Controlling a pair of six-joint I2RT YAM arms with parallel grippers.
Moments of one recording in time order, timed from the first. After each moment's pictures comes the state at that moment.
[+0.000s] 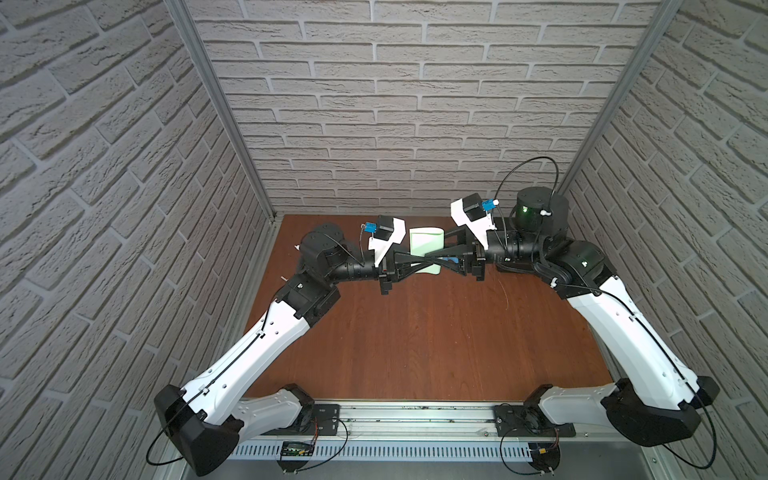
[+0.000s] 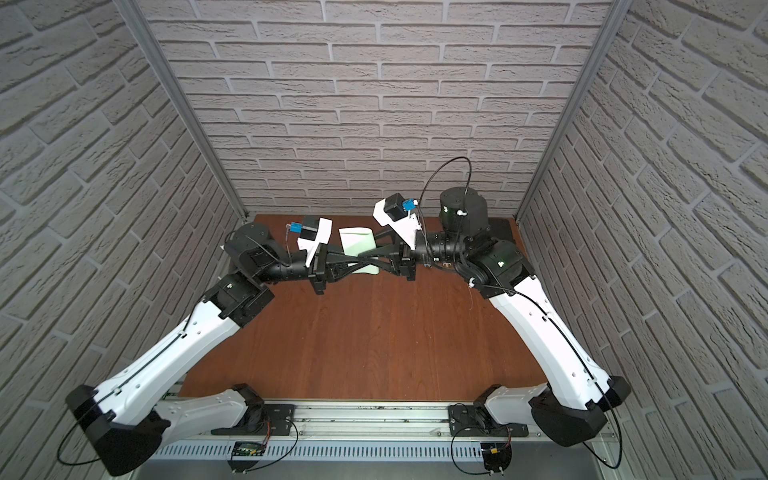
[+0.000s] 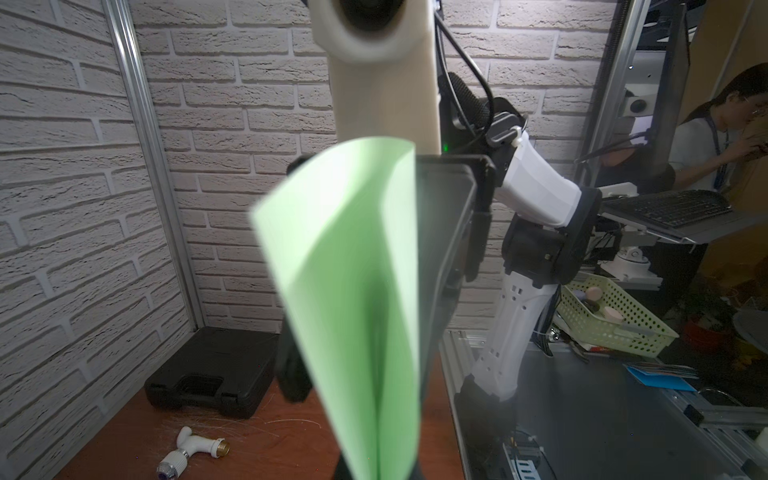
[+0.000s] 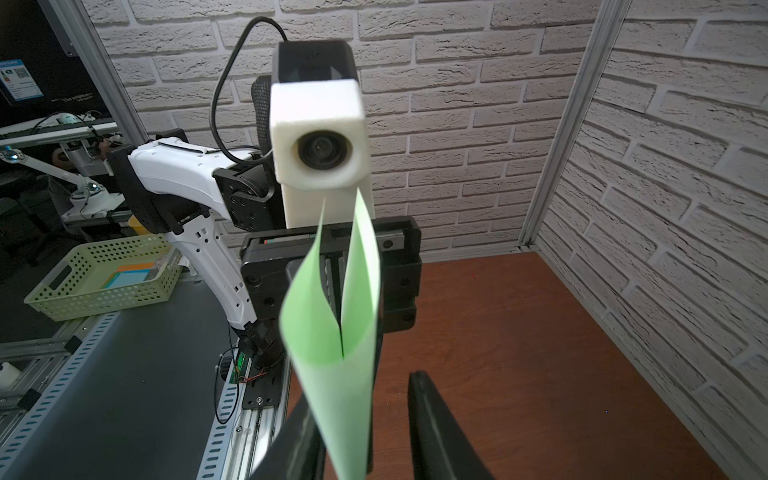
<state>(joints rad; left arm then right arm) -0.55 1.14 1.19 0.05 0.92 -0.10 0.55 1.32 1.75 -0.73 -0.81 -0.21</state>
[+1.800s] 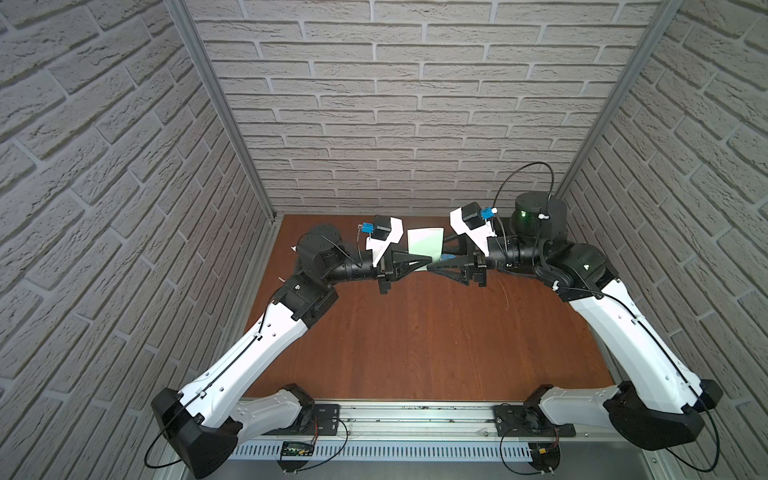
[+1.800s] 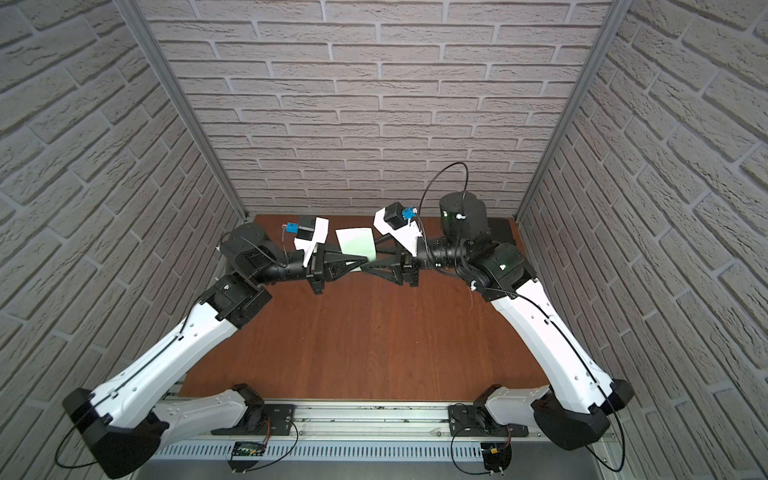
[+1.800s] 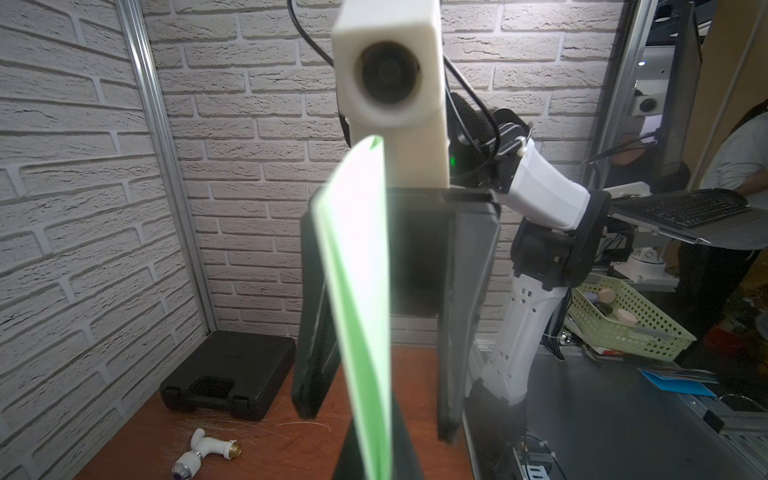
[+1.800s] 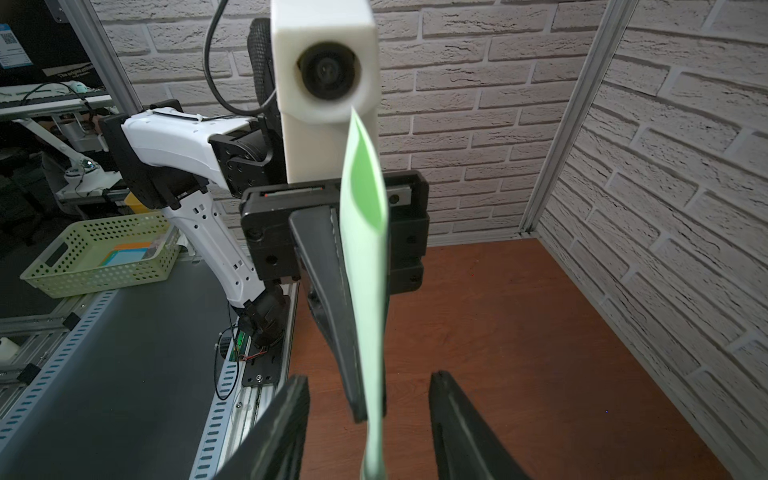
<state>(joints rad) -0.55 1.12 1.19 0.05 0.88 -0.09 0.55 1.30 1.70 -0.78 -0.81 -0.27</state>
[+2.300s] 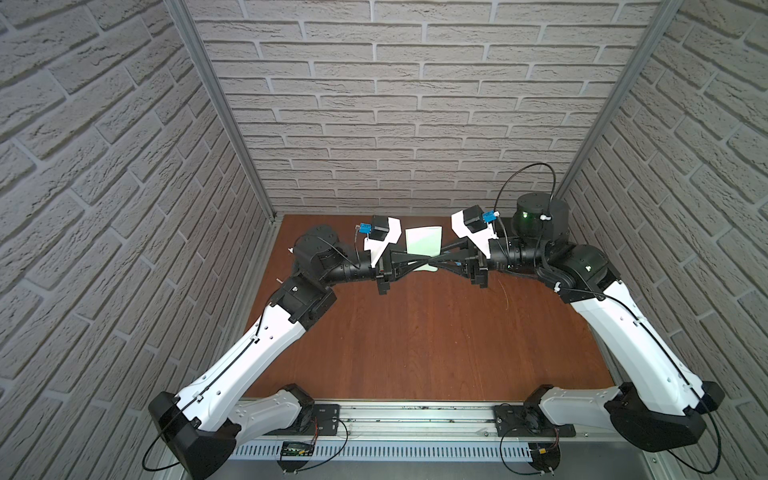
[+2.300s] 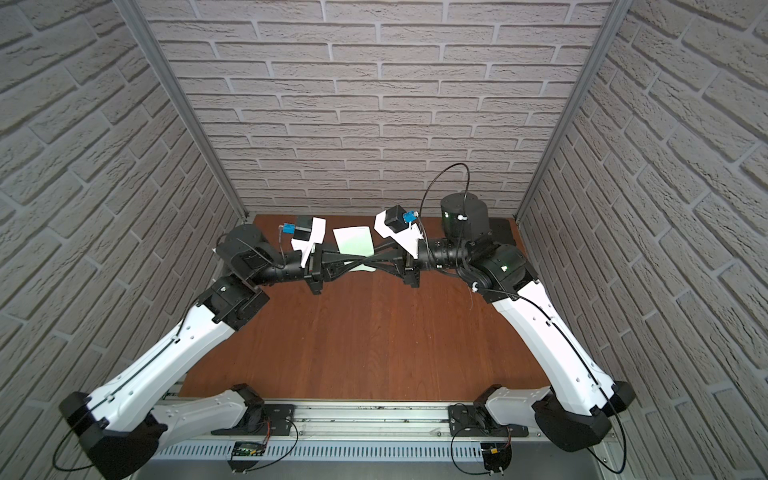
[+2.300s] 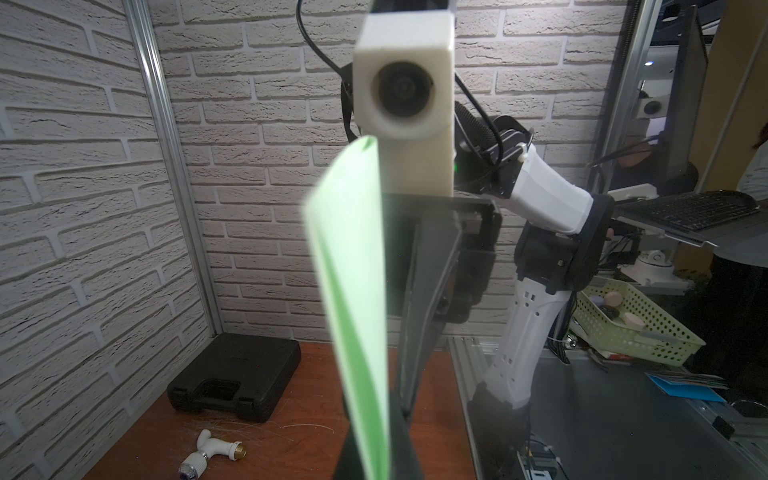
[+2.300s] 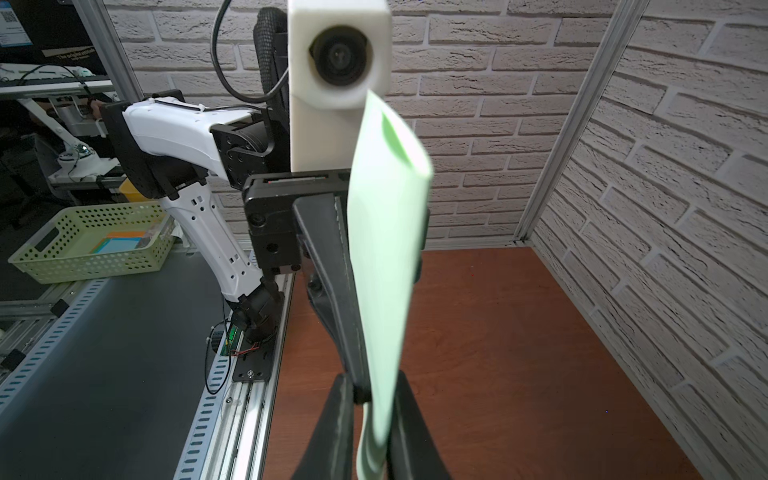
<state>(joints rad) -0.54 1.12 1.19 0.04 0.86 -0.09 0.55 1.29 1.70 -0.78 -0.81 -0.31</state>
